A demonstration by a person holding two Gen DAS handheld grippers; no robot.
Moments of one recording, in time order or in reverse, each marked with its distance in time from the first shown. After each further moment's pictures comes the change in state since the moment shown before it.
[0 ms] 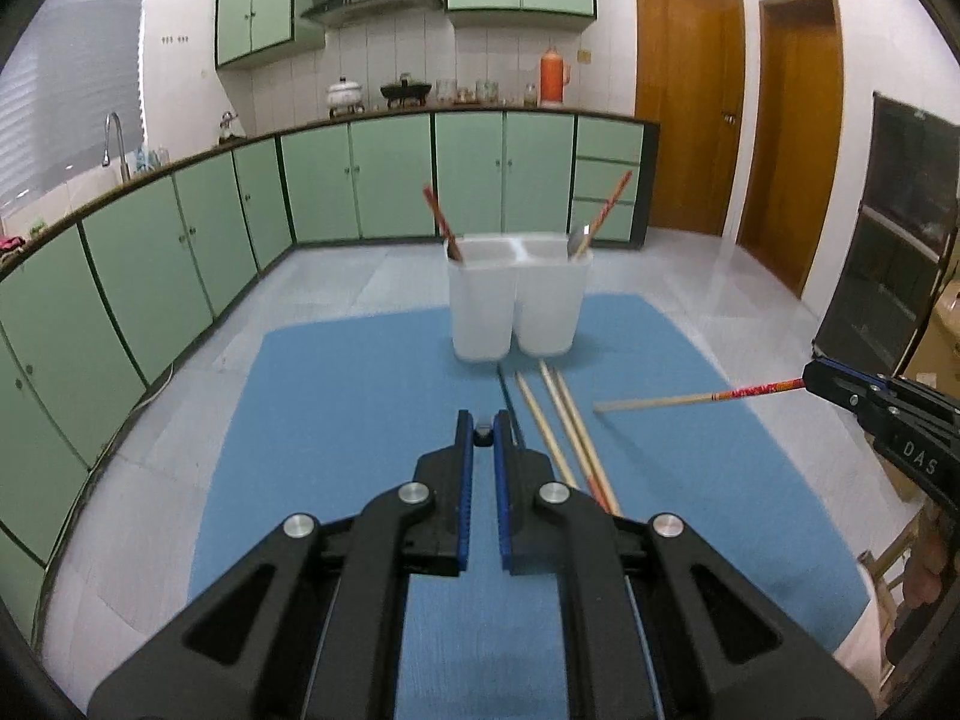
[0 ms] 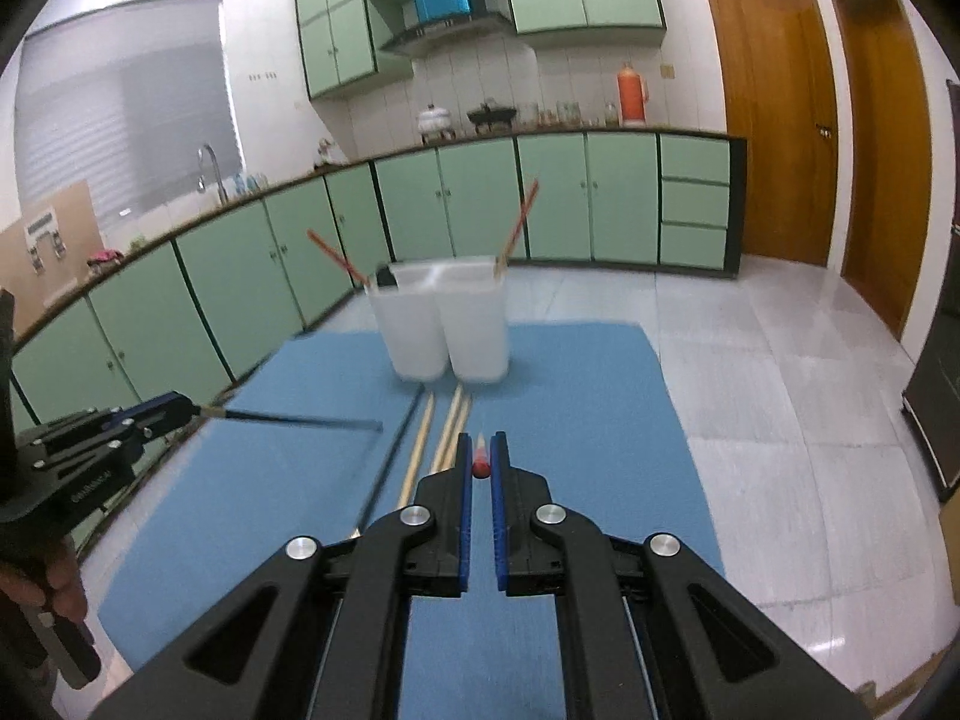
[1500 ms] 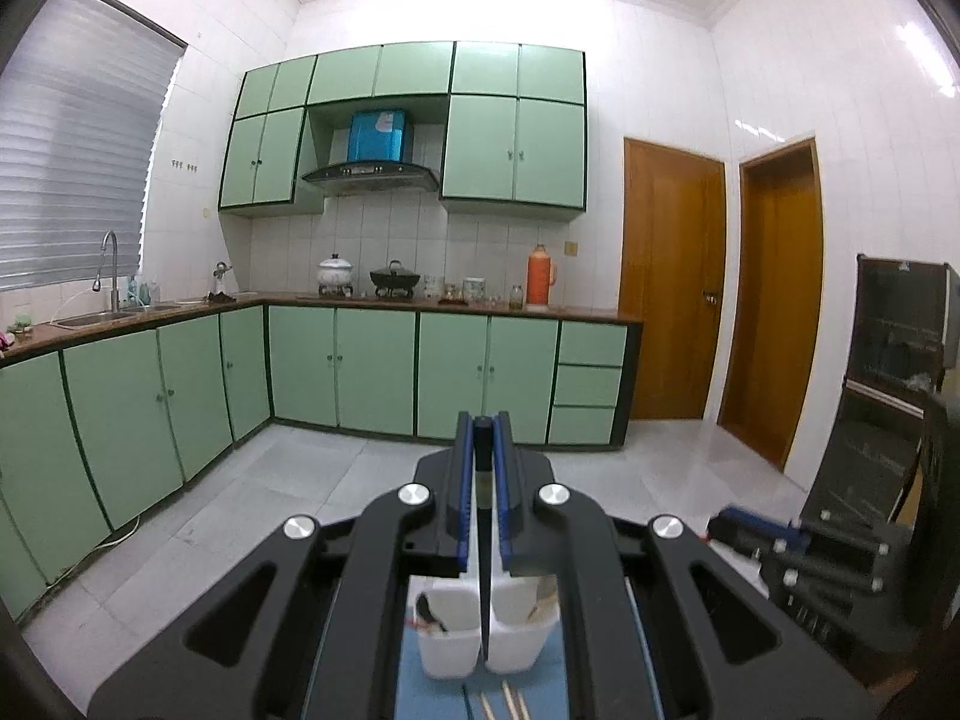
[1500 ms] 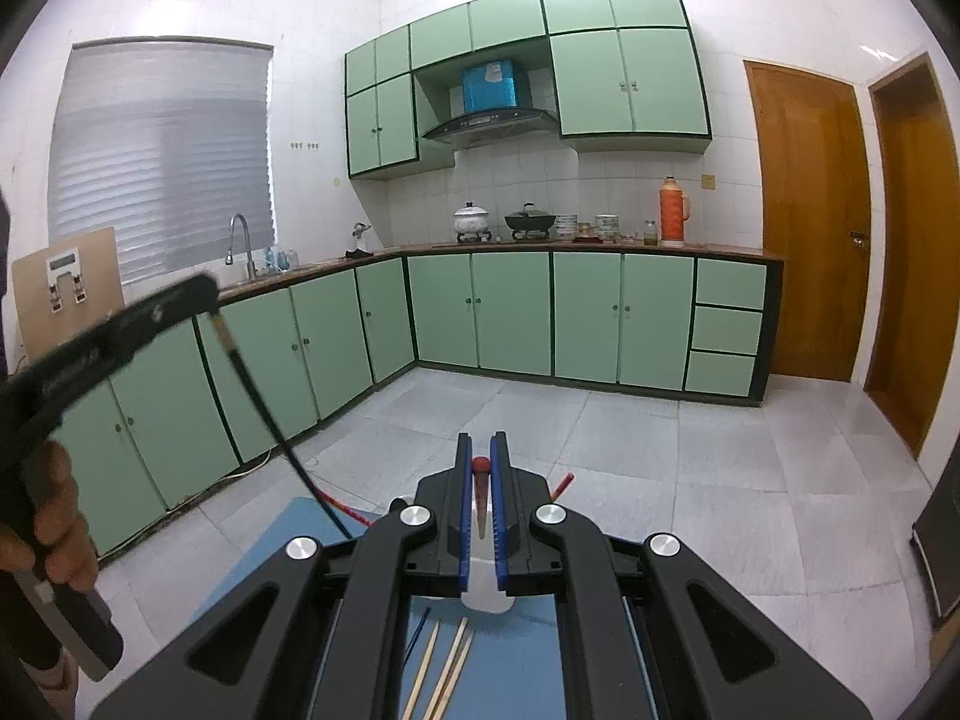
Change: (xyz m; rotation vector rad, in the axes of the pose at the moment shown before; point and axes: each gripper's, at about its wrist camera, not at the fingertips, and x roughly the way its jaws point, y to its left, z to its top) left arm -0.011 -0.018 0.201 -0.052 -0.450 -0.056; right arm 0.028 0.017 0.174 -0.111 -0.187 0.041
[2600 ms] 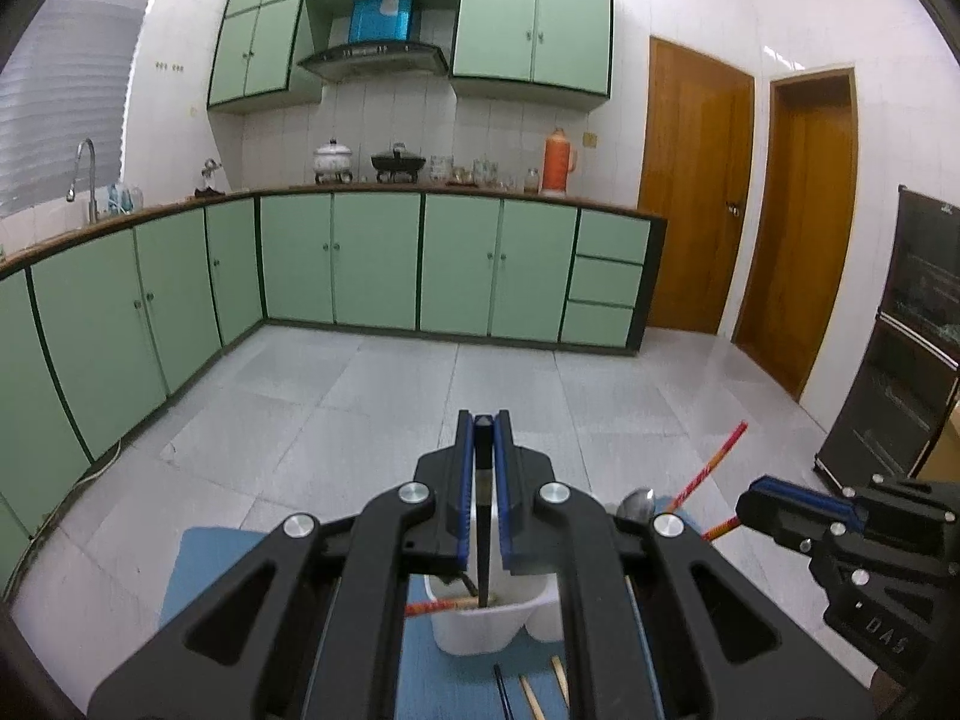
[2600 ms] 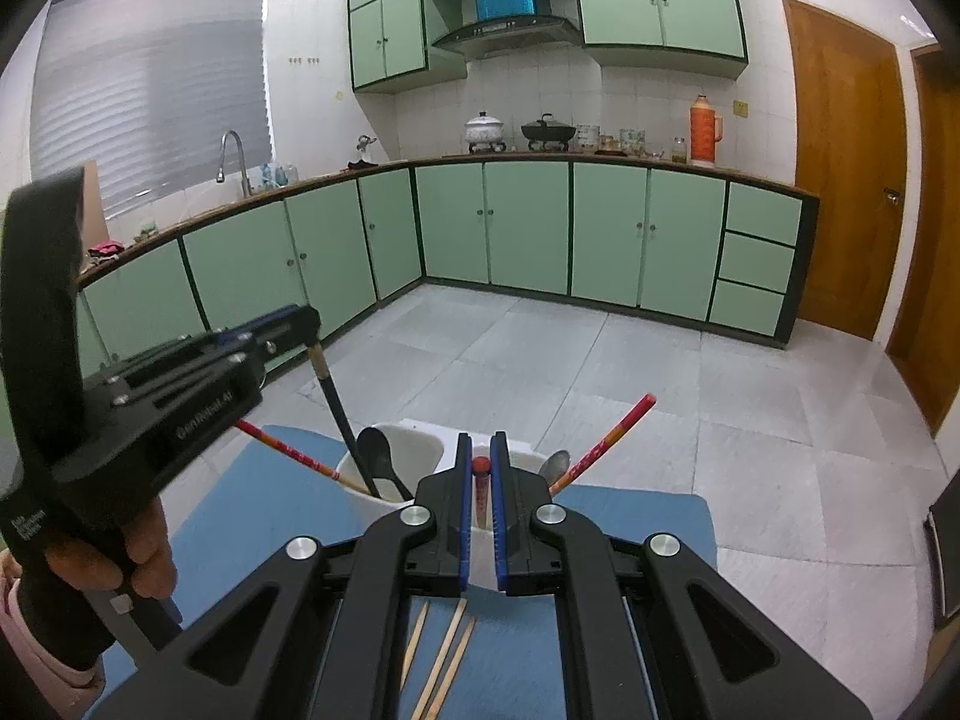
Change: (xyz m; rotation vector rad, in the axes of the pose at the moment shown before) left arm 0.134 0.051 -0.110 -0.023 0.271 -0.001; right arm 0.131 -0.002 -0.042 -0.018 0.212 0.034
